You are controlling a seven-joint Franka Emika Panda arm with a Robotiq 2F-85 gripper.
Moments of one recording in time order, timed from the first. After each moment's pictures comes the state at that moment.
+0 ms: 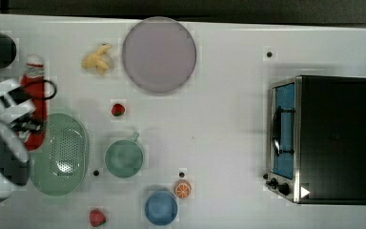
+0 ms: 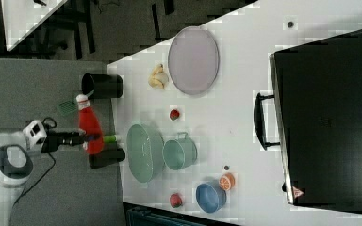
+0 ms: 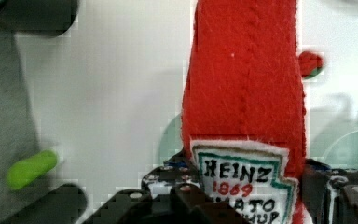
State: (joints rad) arm -0.01 0.20 0.63 -1.82 -0.04 0.49 0.06
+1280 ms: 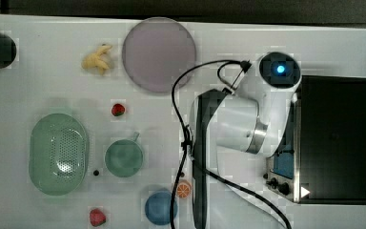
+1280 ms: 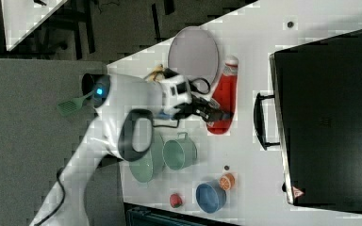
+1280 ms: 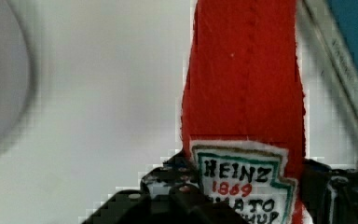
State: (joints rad) arm -0.21 0.27 -0.04 -2.04 -0.05 0.59 -0.43
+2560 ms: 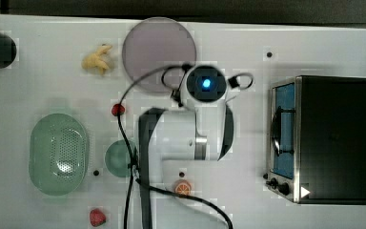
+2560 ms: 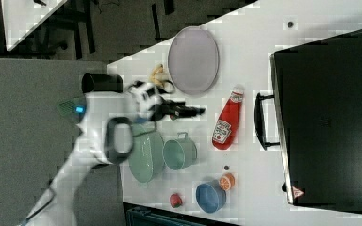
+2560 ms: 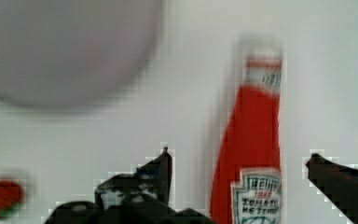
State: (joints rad) arm -0.13 0.22 0.09 -2.12 -0.05 0.74 -0.43
